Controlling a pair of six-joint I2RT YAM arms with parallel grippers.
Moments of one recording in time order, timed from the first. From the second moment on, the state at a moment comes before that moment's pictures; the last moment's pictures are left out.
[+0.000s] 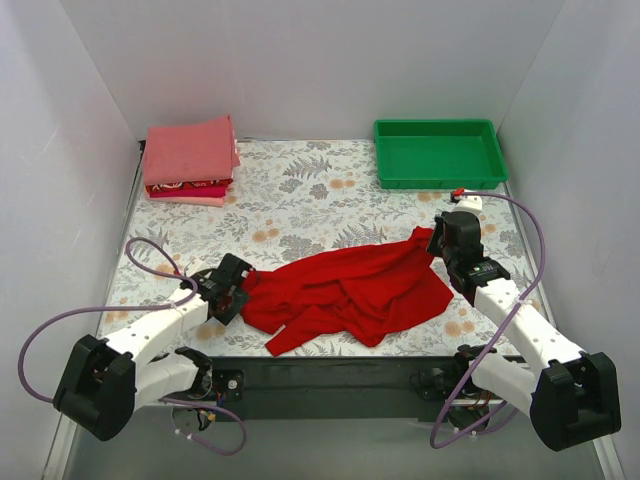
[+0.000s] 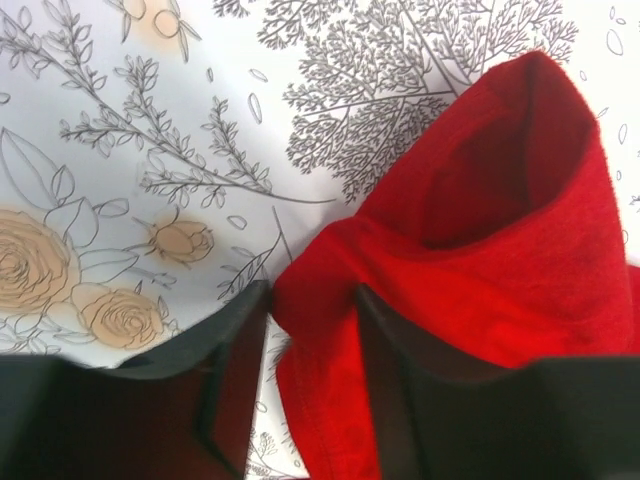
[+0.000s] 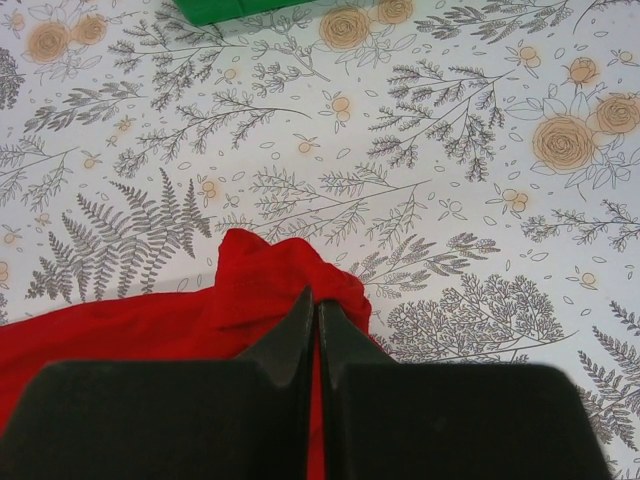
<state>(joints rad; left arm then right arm) -0.49 1.08 0.50 -0.69 -0.39 -1.35 0.31 1.02 0.61 -0.12 0.29 0.34</state>
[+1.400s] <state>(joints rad) -0.49 1.10 0.65 -0.77 -0.46 -1.31 0.31 0.96 0.64 -0.17 0.28 0.29</state>
